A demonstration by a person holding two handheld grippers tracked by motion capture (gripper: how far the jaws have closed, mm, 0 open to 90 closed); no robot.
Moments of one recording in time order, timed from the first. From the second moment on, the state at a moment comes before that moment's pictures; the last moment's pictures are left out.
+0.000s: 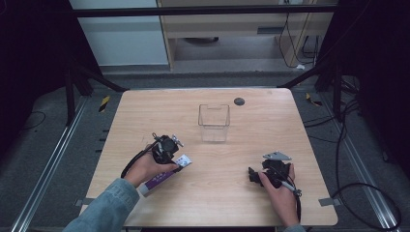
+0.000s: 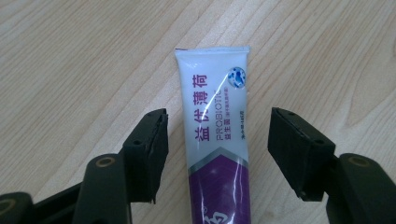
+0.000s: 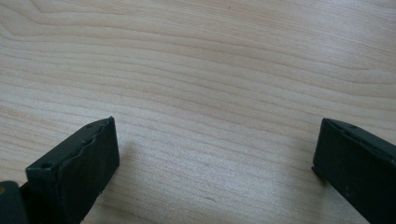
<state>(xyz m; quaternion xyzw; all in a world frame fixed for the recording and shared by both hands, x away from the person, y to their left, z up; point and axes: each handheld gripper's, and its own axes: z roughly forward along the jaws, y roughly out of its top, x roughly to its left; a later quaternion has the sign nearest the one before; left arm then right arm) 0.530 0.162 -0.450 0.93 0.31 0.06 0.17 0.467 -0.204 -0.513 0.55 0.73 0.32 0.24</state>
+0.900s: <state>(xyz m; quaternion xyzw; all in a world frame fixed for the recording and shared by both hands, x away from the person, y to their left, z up) 0.533 0.166 -0.466 0.93 0.31 0.05 0.18 0.467 -0.204 -0.513 0.55 0.73 0.32 0.24</state>
